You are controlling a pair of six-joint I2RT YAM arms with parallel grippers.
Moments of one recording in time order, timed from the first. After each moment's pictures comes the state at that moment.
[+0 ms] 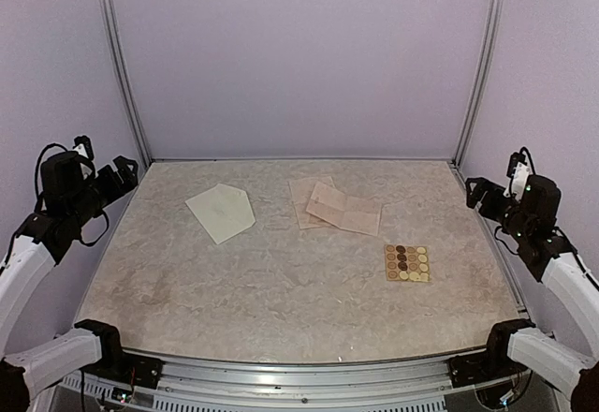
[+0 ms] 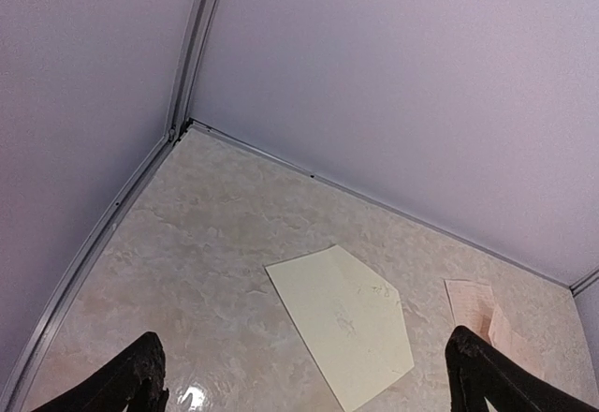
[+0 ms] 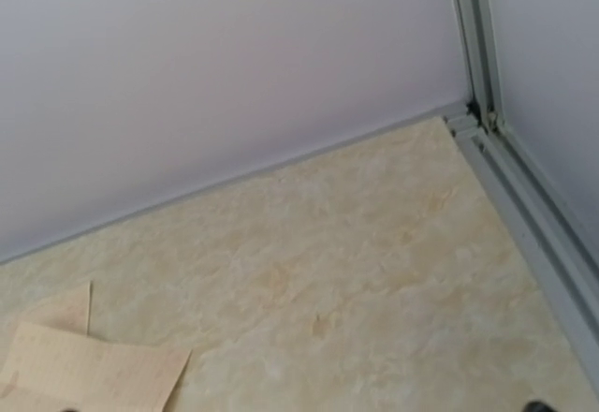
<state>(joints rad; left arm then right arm) -0.07 0.78 0.75 -0.24 -0.11 -0.44 -0.01 0.75 0.52 0.03 -0.02 0.33</state>
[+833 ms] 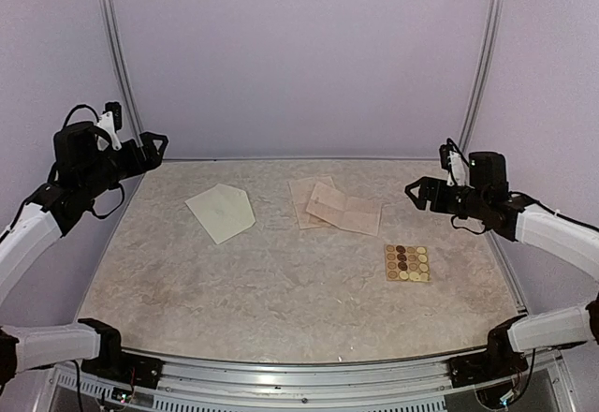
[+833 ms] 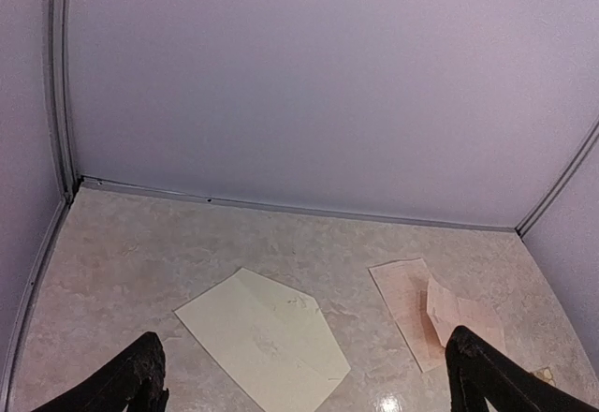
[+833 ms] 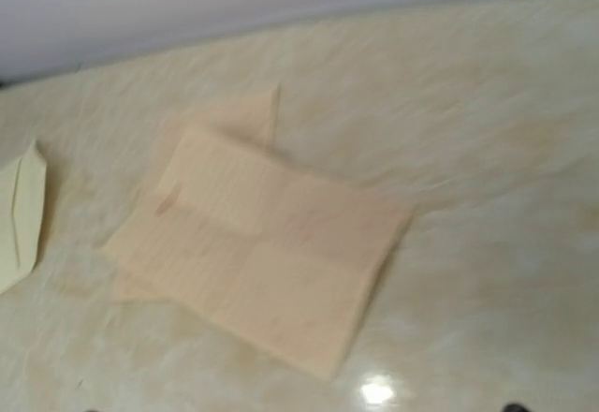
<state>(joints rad) -0.21 0.96 0.92 -0.15 0.02 -0.31 0.26 1.12 0.73 -0.05 -0.19 0.33</state>
